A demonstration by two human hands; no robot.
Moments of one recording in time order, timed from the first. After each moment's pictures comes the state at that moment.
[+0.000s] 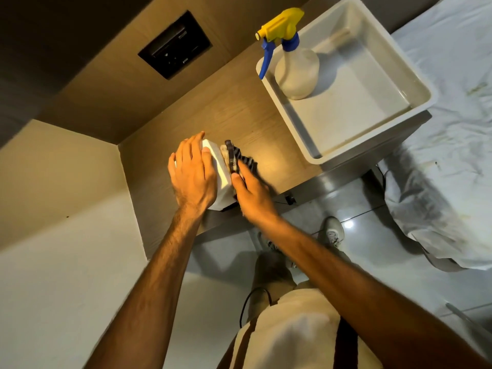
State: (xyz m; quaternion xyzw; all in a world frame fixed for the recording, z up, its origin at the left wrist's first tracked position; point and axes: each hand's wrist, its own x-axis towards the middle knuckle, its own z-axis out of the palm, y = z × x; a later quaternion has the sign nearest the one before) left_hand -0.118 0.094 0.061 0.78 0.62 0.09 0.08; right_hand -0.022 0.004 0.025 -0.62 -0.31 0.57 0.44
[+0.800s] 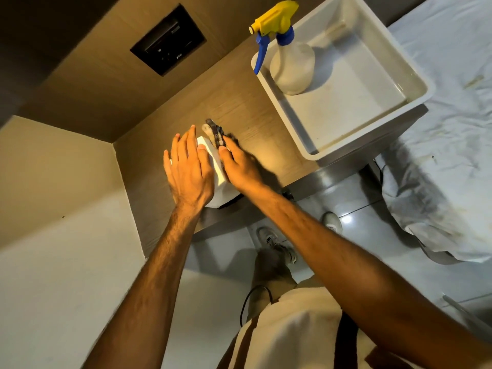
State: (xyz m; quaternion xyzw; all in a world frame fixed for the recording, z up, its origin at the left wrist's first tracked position) left_hand -0.120 0.100 0.055 0.77 0.63 0.09 0.07; right_hand -0.010 0.067 0.023 -0.62 -0.33 0.56 0.43
